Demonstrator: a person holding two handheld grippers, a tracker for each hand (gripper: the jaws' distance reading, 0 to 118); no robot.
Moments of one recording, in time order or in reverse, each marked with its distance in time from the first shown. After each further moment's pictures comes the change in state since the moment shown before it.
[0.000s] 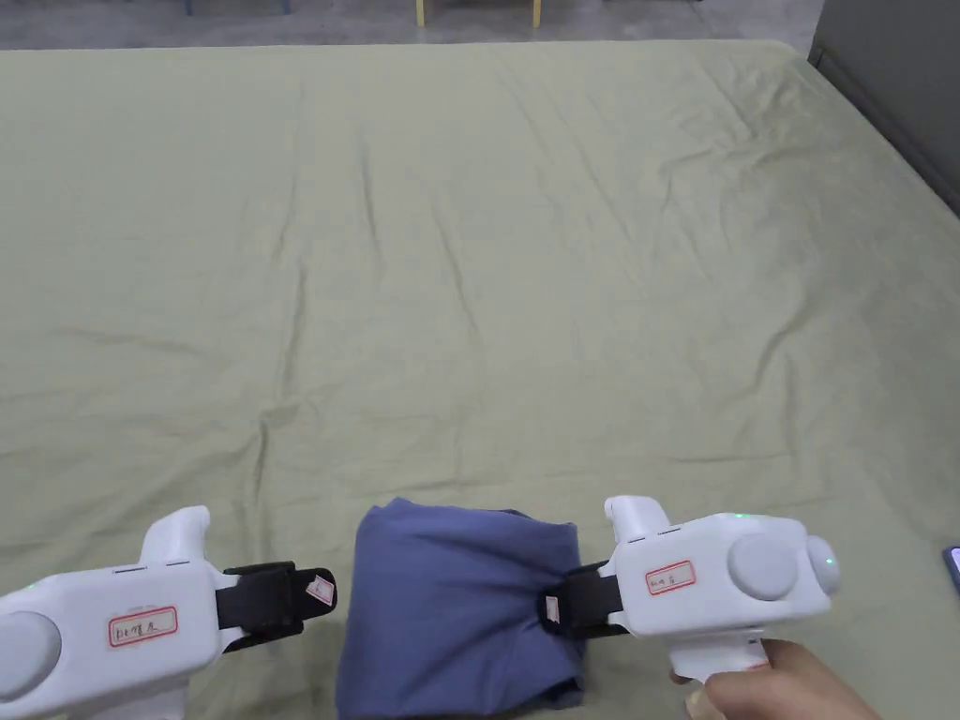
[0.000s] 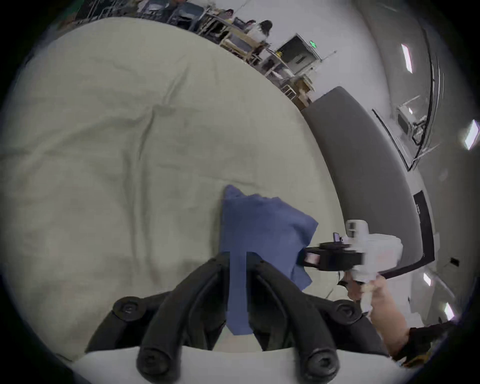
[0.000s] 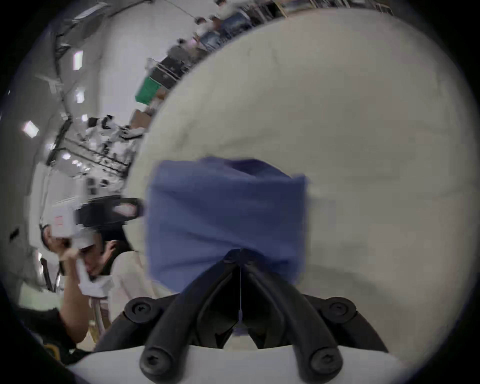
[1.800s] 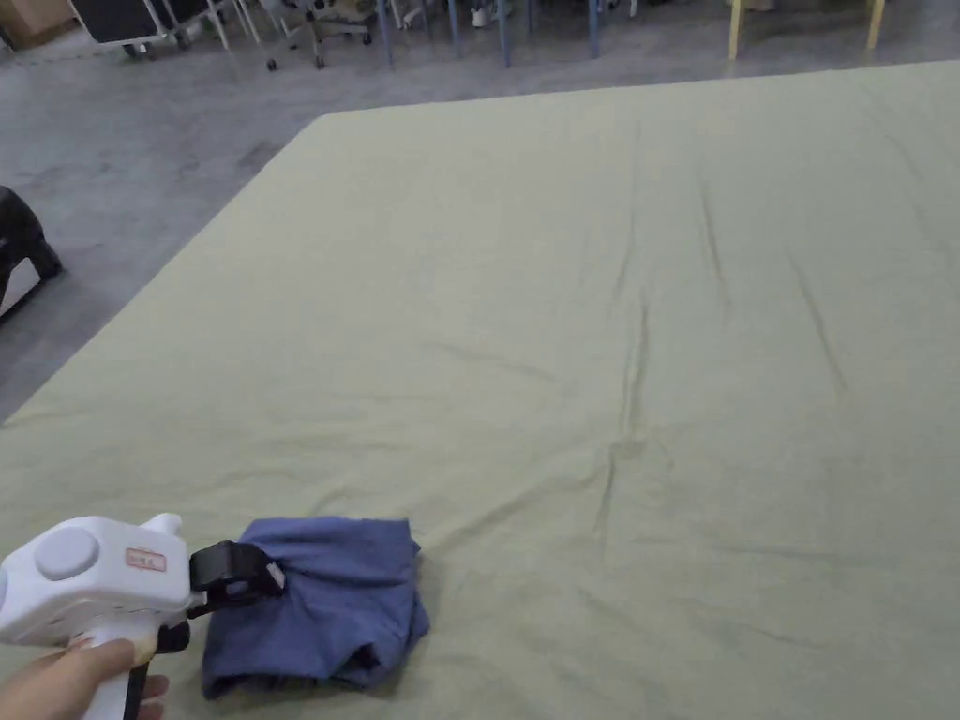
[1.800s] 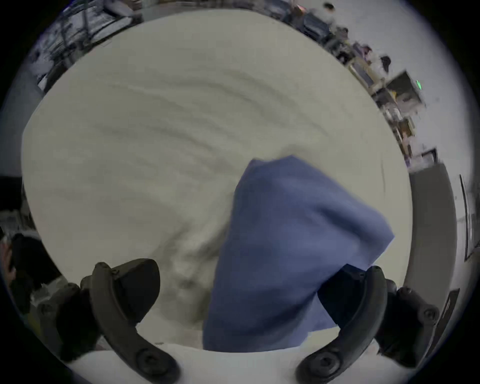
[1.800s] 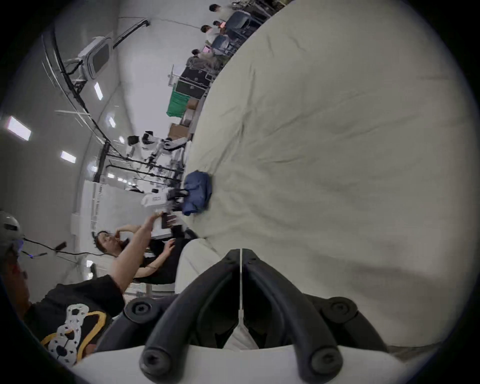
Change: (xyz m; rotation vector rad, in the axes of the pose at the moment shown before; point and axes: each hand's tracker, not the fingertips) left arm -0.254 0.061 0.195 0.111 0.522 0.412; right arm -0.052 -0.060 0.081 0.060 0.328 -0.056
